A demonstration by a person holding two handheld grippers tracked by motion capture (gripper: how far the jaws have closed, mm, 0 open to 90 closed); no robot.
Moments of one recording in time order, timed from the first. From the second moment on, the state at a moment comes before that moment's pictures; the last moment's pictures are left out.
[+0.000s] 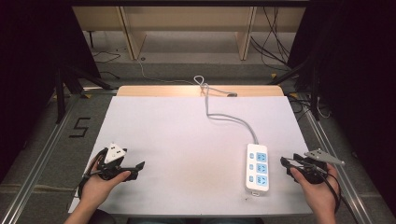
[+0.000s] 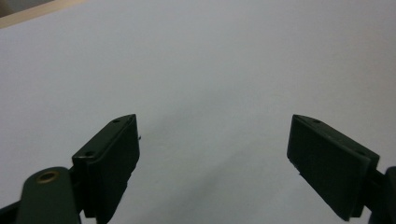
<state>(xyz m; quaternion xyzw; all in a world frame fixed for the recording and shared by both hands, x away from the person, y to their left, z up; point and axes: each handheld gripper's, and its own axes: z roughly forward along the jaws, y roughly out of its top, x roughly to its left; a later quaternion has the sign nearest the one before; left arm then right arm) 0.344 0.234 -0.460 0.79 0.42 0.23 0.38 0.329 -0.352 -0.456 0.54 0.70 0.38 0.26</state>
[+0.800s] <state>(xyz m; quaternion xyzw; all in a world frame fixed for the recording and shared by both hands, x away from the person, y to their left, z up) 0.344 0.230 -0.463 0.79 0.42 0.23 0.38 0.328 -0.346 -0.438 0.53 0.74 0.34 0.24</state>
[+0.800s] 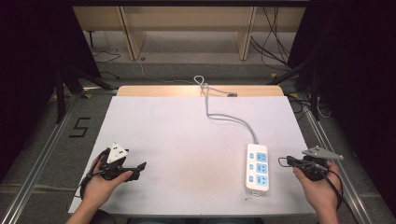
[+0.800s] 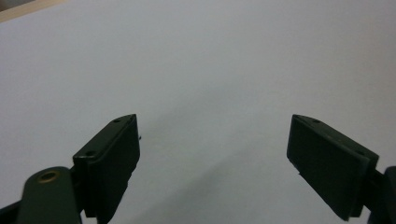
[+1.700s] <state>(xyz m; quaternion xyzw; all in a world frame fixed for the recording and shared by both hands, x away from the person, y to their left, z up) 0.345 0.229 -0.463 0.79 0.42 0.23 0.39 0.336 -0.317 -0.430 0.51 0.77 0.33 0.19</state>
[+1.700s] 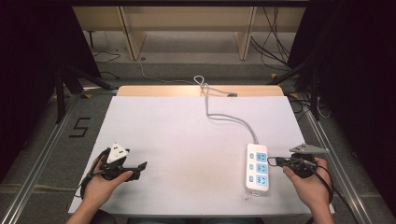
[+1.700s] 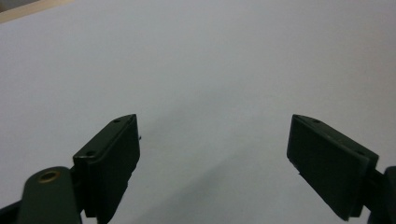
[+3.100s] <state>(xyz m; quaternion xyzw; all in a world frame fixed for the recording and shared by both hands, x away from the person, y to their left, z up) 0.345 0.229 -0.462 0.79 0.42 0.24 0.39 0.359 -0.281 -0.418 0.49 0.79 0.31 0.17</state>
